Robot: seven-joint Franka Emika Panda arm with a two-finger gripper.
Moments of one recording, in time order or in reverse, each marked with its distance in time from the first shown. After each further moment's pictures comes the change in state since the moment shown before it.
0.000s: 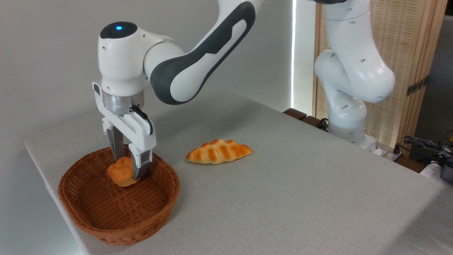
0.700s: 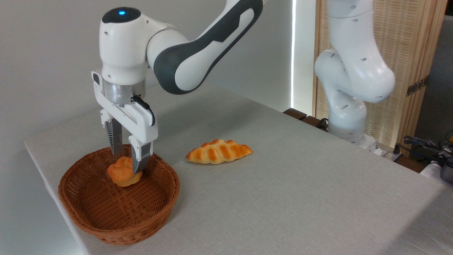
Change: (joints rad) arm 0.000 -0.047 0.024 0.000 -0.008 -0.029 -0.001
